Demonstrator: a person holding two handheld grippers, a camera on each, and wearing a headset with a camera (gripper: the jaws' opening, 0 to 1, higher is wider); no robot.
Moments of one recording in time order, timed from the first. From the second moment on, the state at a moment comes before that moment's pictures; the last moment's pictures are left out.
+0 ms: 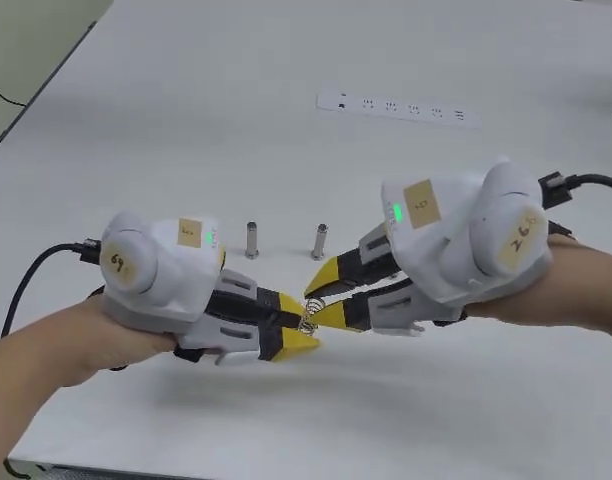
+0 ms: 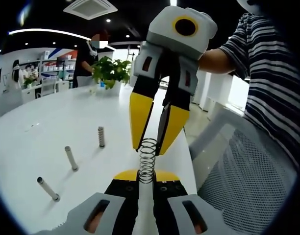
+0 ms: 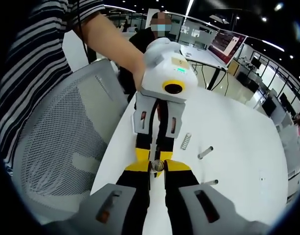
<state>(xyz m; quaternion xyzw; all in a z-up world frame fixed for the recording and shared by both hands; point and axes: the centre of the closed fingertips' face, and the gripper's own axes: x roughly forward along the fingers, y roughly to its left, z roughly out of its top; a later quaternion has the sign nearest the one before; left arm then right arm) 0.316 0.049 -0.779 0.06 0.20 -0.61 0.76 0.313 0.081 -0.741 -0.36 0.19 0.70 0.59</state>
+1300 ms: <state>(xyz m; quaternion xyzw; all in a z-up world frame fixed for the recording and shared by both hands) 0.328 0.049 -0.772 0.07 0.20 -0.59 0.78 0.317 0.081 -0.735 -0.40 0.15 0.68 0.60</state>
